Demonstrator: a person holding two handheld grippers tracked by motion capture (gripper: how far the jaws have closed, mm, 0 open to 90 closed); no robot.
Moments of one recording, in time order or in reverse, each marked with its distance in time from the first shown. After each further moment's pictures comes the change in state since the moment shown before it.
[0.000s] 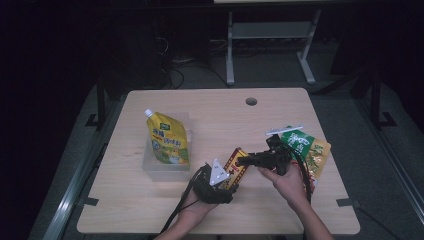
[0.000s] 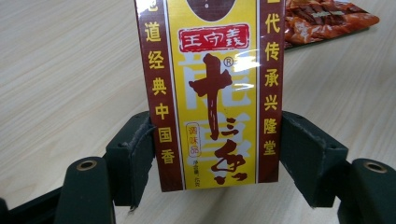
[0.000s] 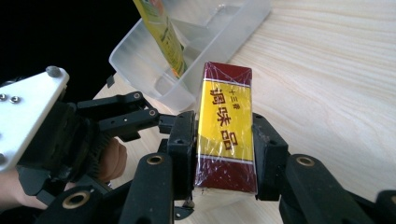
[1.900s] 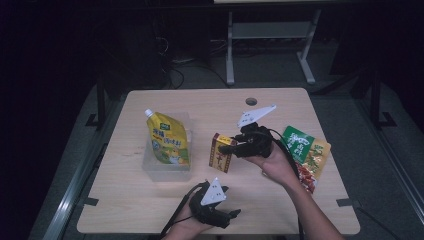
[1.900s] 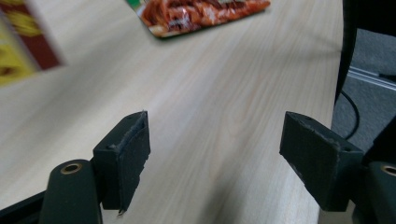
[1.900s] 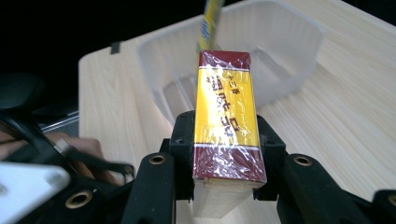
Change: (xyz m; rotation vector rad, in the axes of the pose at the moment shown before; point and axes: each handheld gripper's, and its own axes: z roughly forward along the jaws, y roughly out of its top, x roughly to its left) left arm -0.024 -0.027 -0.017 -0.029 -0.262 0.055; right arm 0.061 0.063 0.020 0.076 -0.017 -0.504
